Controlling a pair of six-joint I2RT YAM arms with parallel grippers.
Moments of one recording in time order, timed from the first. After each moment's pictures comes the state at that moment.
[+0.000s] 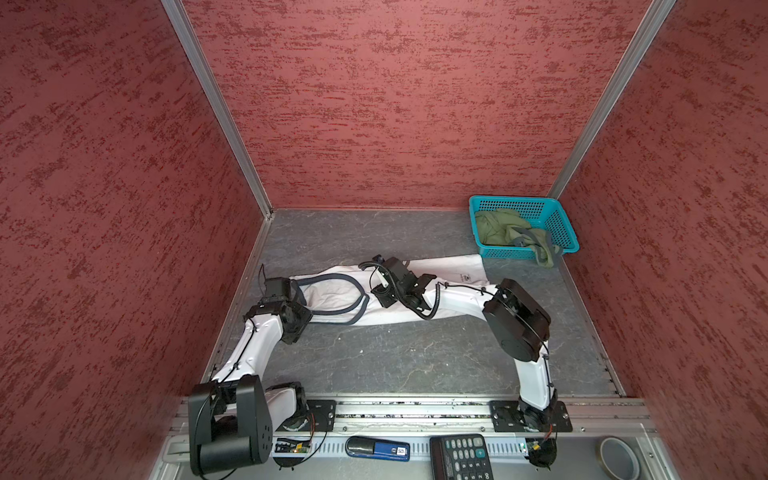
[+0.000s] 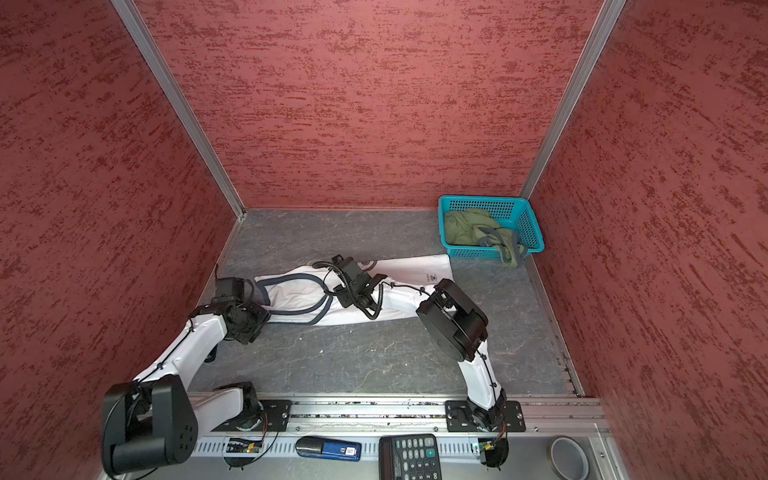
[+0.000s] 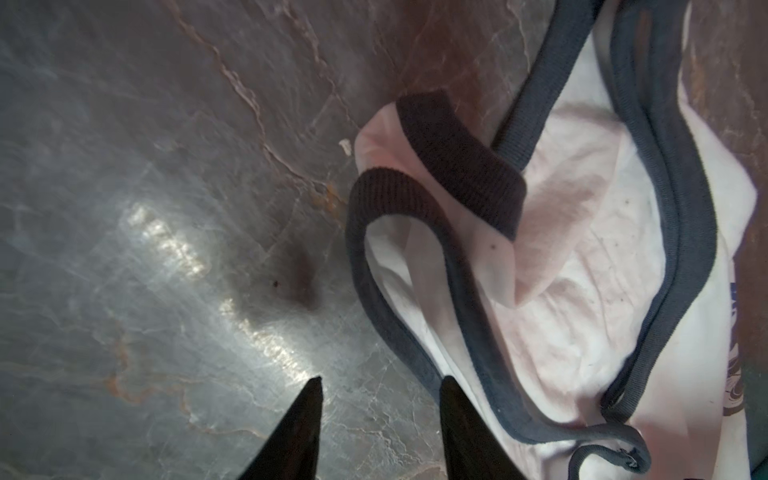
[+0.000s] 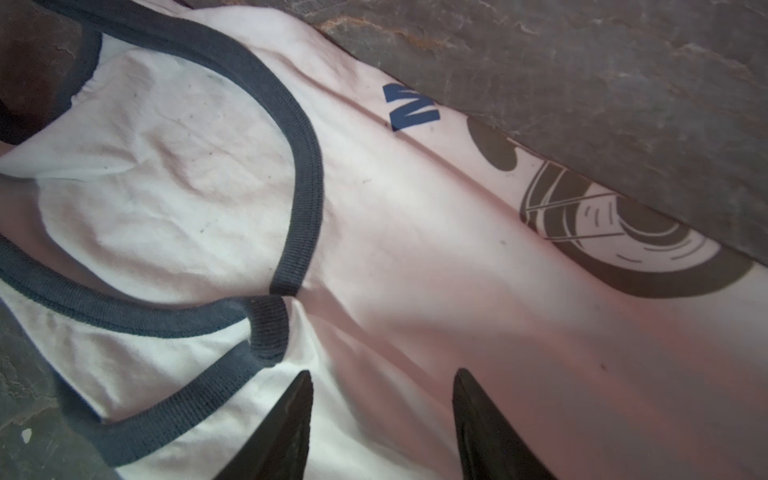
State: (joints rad) left arm 0.16 1.17 0.60 -0.65 0.09 -0.91; right arm 0.86 2.02 1.37 -0.19 0.08 0.21
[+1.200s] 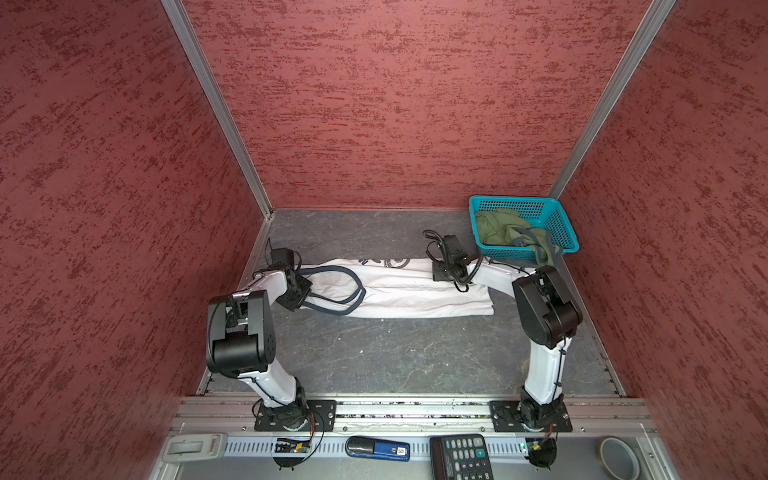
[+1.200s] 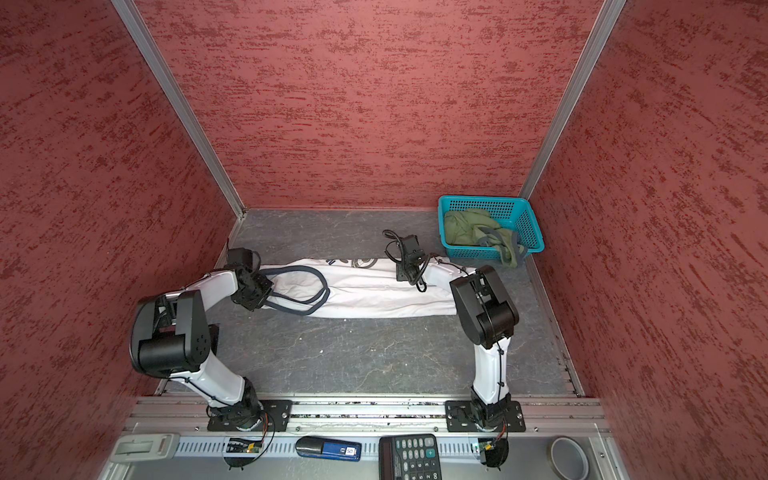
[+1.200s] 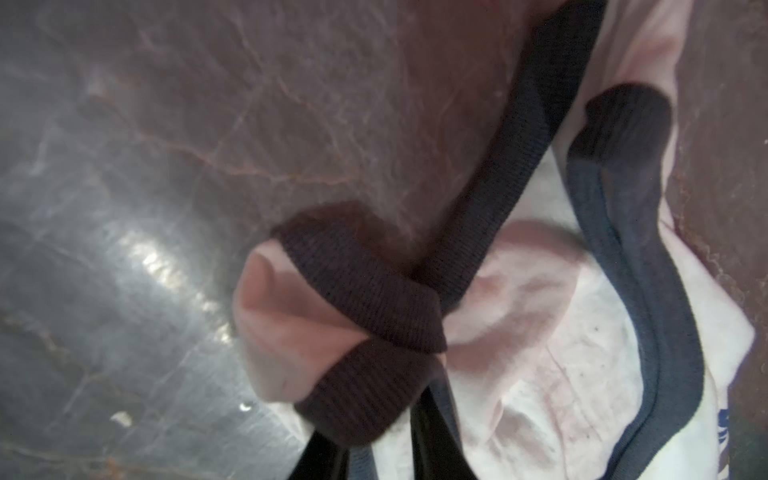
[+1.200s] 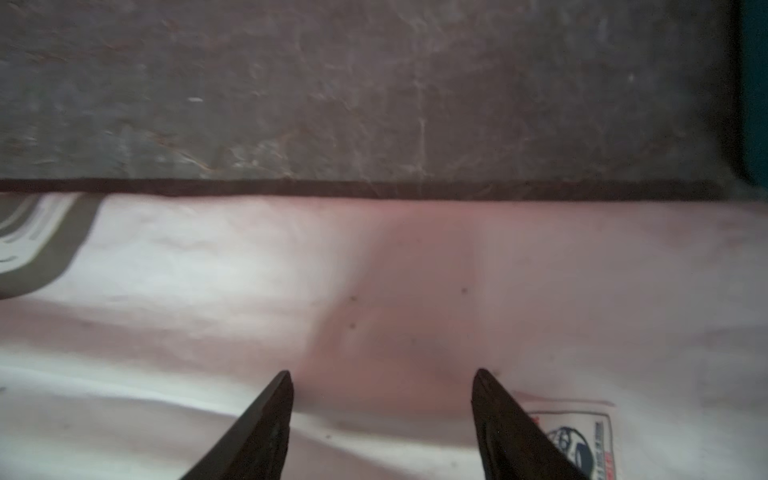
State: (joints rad) left arm 0.18 1.69 0.96 -0.52 0.06 -0.87; right arm 0.44 1.97 1.25 -0.33 0.15 0.40
